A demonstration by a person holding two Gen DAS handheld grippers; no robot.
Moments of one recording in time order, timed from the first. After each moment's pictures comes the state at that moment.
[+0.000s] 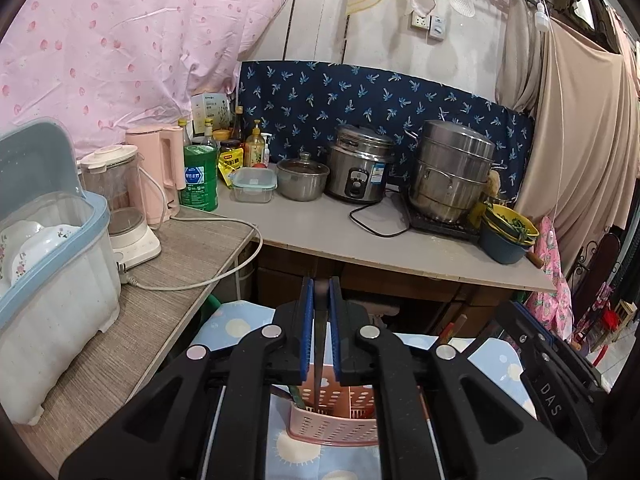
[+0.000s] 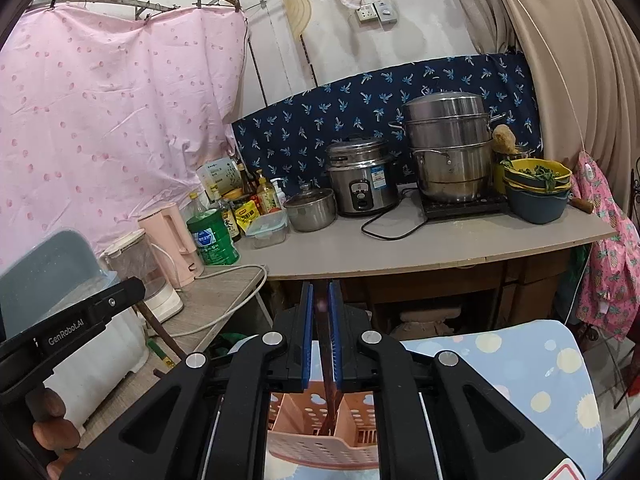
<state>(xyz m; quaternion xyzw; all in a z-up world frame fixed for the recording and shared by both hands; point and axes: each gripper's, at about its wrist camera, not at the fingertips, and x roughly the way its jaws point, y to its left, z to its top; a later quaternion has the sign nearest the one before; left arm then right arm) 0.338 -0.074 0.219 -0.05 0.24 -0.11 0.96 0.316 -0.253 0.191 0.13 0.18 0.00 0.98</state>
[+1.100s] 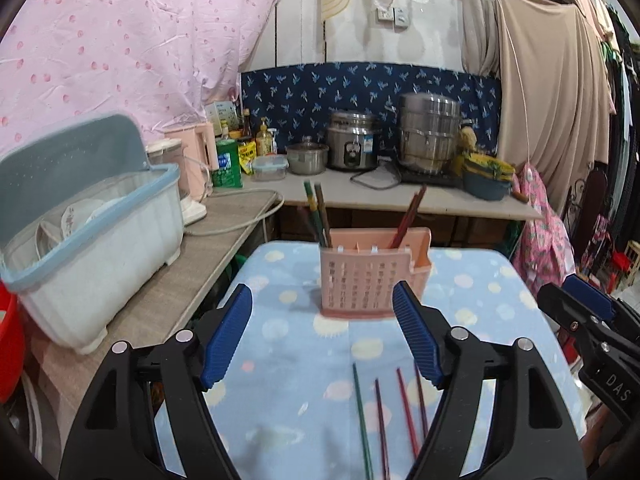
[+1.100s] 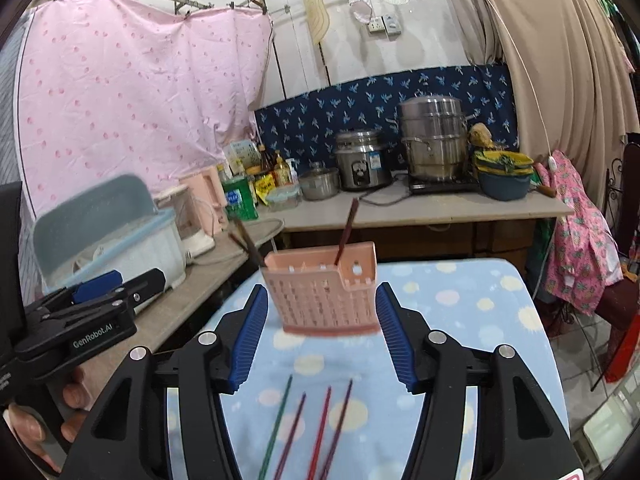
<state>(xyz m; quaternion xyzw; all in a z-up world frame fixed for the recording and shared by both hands) 0.129 -0.035 0.173 0.03 0.24 -0.10 0.97 0.084 -0.232 0.158 0.10 0.20 0.01 0.98</state>
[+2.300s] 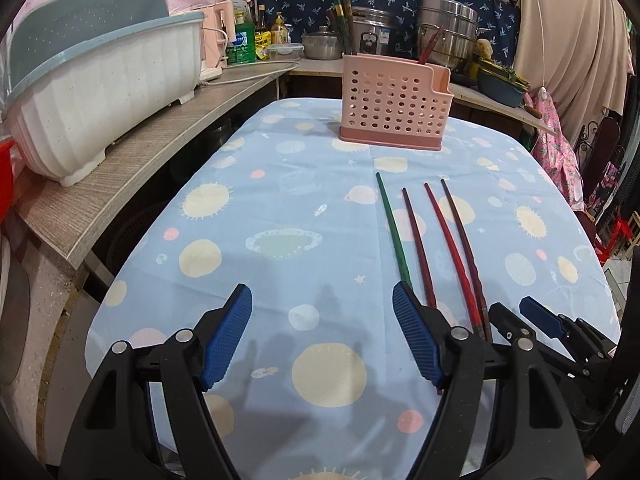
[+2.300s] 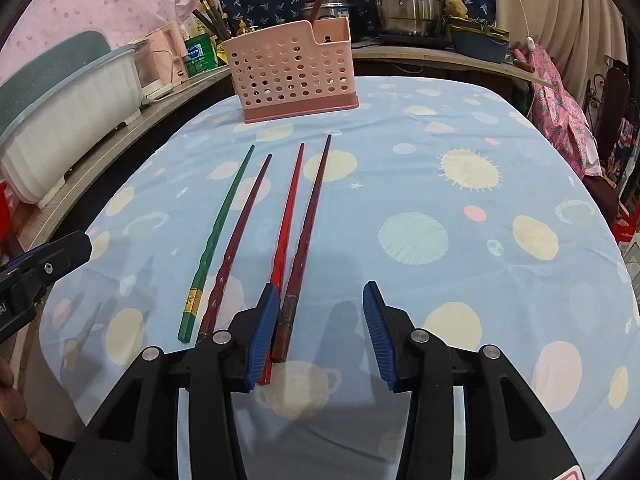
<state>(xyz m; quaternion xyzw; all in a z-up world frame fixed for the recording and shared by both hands) 0.056 0.004 0.022 0.02 0.38 -0.08 0.92 0.033 -0.183 -0.031 0.09 0.39 -0.04 0.91</state>
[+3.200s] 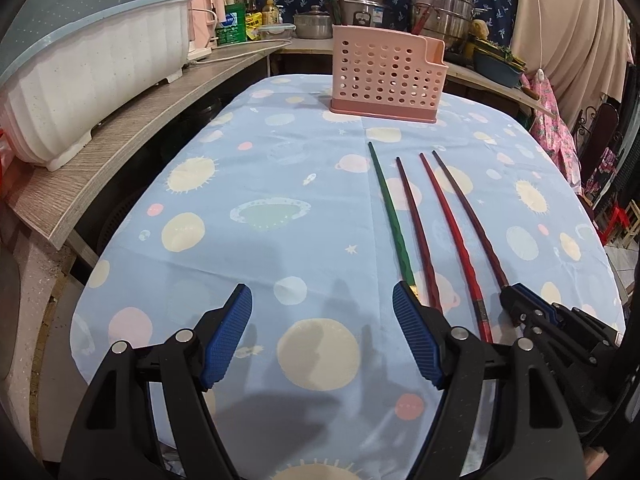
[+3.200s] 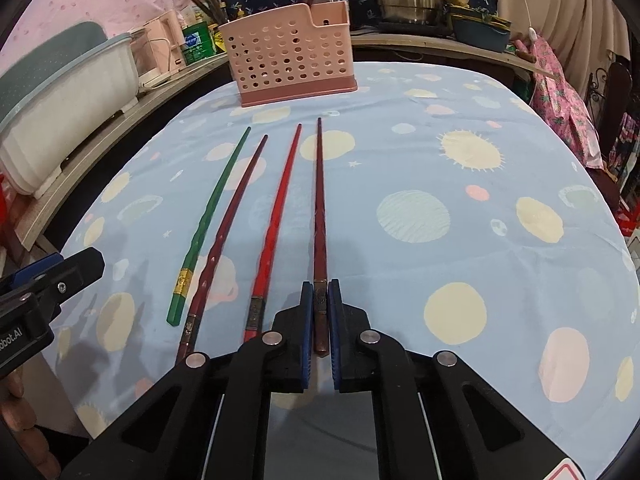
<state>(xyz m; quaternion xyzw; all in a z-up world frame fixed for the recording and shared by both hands) 0.055 -0.006 0.003 0.03 0.41 -0.10 0.90 0.029 -0.188 -0.040 0.10 0.41 -0.04 0.91</state>
